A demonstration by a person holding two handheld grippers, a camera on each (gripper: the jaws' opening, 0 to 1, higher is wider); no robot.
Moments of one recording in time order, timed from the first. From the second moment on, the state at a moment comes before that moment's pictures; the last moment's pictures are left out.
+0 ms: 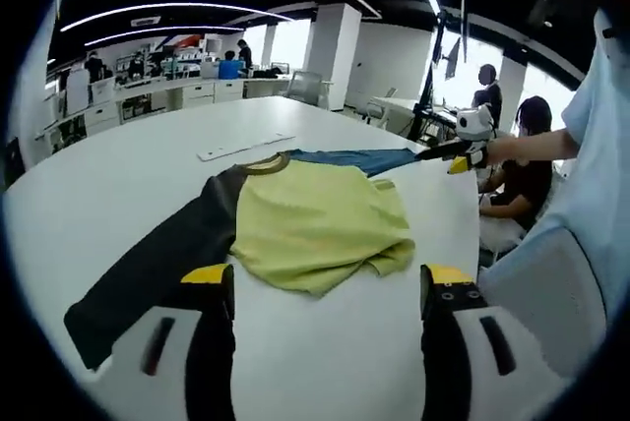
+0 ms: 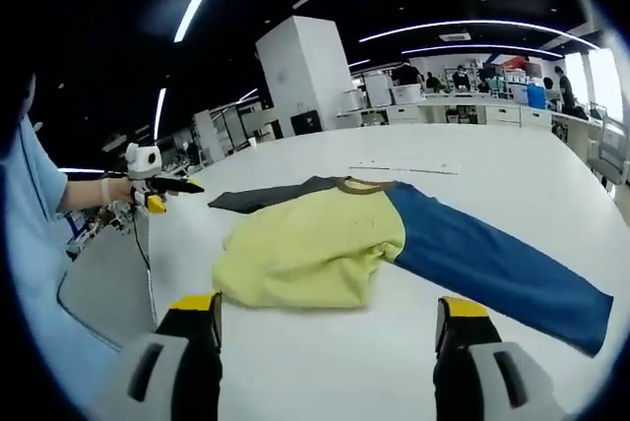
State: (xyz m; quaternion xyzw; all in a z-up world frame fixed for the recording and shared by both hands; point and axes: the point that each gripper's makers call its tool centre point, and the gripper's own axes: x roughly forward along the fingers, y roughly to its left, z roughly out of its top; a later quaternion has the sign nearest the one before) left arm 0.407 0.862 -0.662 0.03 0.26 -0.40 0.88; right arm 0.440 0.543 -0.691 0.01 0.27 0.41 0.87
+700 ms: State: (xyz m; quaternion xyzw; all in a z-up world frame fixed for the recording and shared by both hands) left arm 0.390 0.838 -0.675 0.03 0.26 -0.44 0.86; right arm 0.424 0.587 -0.691 -0.07 0.26 0.49 0.83
